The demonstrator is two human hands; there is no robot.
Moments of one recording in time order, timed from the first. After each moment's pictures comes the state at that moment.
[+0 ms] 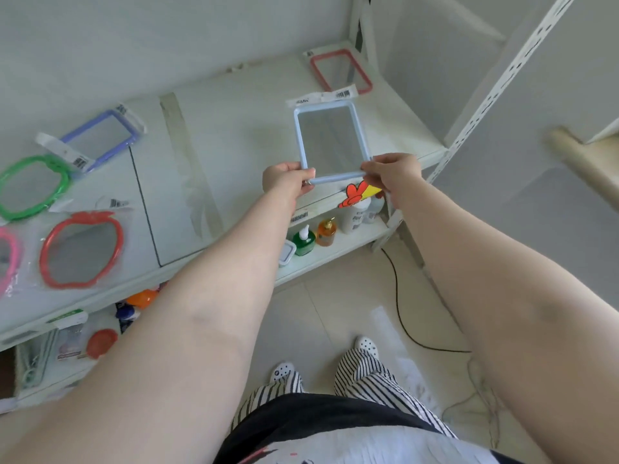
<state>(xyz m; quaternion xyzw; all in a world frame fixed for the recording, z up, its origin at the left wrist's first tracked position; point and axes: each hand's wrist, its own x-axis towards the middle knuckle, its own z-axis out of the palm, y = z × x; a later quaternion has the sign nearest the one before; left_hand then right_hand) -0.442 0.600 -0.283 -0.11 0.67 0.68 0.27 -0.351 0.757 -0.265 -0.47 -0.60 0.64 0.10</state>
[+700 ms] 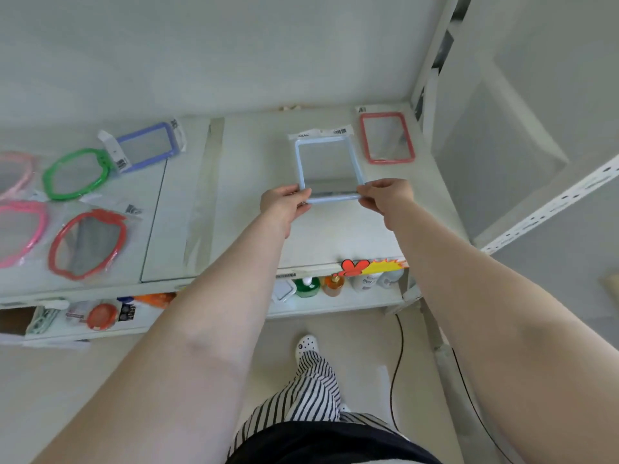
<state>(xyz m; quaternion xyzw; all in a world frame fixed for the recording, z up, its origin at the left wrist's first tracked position) -0.508 0.660 -0.279 -0.22 0.61 0.74 0.17 -0.480 0.839 -0.272 -0.36 -0.65 0.67 -0.01</state>
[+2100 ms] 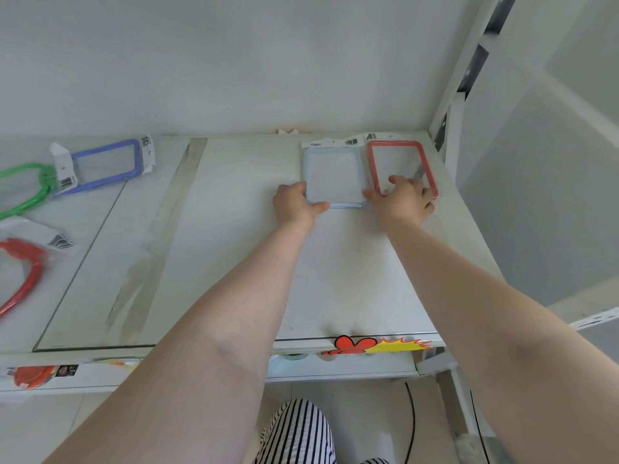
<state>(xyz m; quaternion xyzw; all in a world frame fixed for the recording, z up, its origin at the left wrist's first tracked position) -0.650 0.728 -0.396 -0.07 0.88 0.47 0.02 -0.613 0.896 -0.373 -0.31 -0.90 0.29 0.09</state>
